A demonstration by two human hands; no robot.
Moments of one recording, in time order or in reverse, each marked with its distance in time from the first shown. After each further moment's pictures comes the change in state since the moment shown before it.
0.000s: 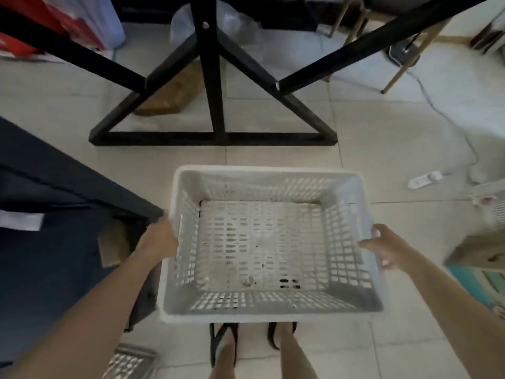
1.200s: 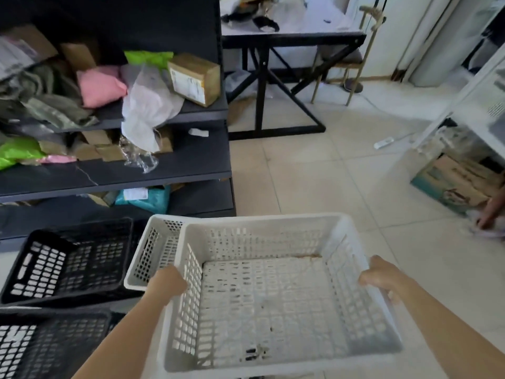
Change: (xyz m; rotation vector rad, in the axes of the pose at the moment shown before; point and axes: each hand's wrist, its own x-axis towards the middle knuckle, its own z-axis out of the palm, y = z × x) left_hand -0.575 -0.601 0.159 0.061 -0.008 -0.018; right_hand -0.625 0.440 0.421 -0.080 0.018 -0.098
